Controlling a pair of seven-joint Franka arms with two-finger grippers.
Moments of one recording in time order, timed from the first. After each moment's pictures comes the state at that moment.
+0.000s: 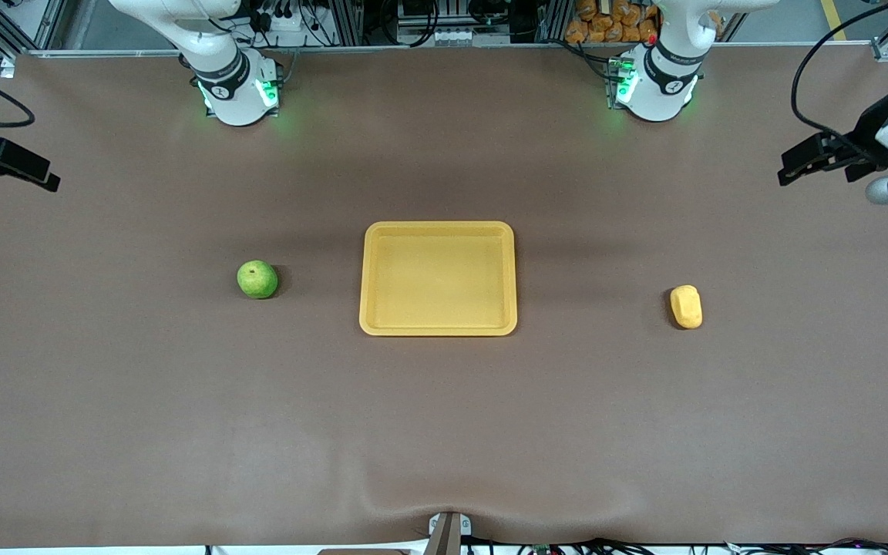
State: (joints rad) left arm -0.07 -0.07 0.02 -1.68 0.03 1.56 -0.10; right arm -0.04 0.02 -0.01 -1.48 0.01 1.38 0.11
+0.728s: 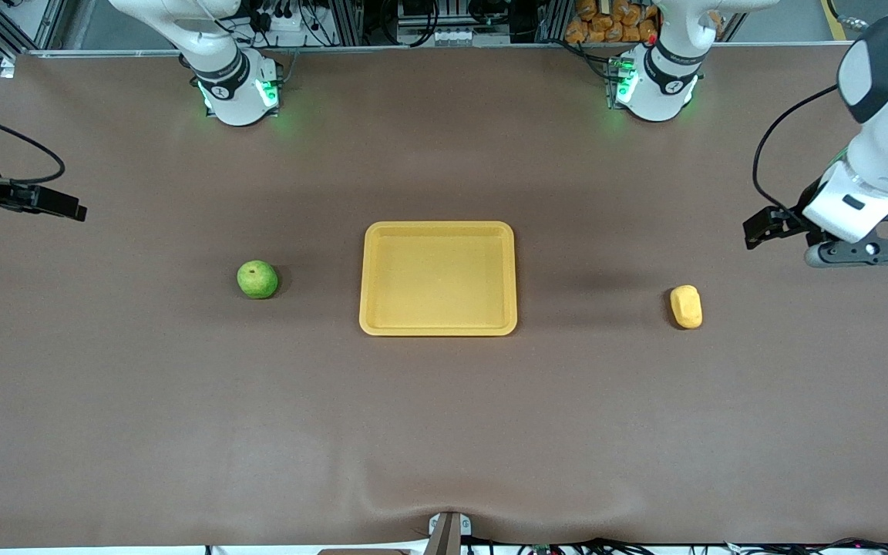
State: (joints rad) left arm -0.07 -0.04 0.02 -1.97 0.10 1.99 -0.10; right arm -0.05 0.14 -0.02 -1.49 0.01 1.37 0.11
